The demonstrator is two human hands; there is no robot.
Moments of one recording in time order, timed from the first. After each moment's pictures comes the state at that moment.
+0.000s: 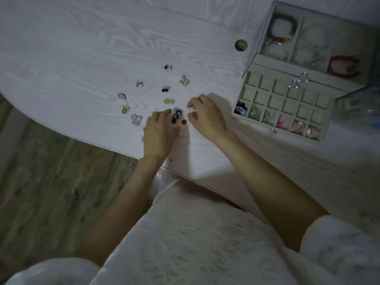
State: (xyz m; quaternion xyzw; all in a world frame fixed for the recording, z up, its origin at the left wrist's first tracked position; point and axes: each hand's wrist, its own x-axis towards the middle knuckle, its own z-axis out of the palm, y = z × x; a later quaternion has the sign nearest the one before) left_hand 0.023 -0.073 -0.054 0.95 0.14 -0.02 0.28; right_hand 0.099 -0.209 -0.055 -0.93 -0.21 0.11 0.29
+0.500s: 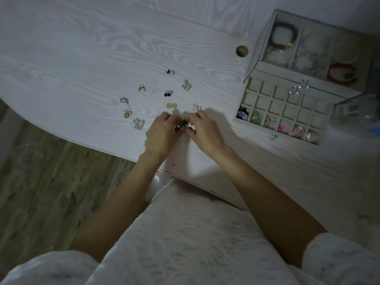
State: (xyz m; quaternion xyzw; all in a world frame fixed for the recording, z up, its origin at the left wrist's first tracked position) left_hand 0.036 -0.064 -0.050 0.96 0.06 -0.04 0.26; right_hand 0.072 -0.200 -0.055 -0.92 -0.20 0.15 0.29
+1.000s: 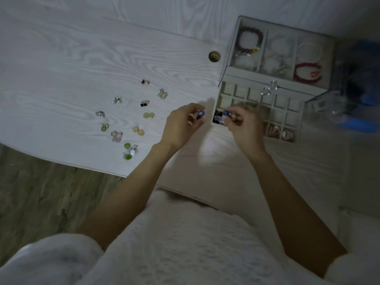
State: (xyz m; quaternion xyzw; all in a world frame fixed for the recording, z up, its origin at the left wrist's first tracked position) left_hand 0.088 -0.142 -0.022 0.89 0.01 -0.07 0.45; right_hand 0.097 -0.321 -0.027 -0.90 0.04 0.06 0.43
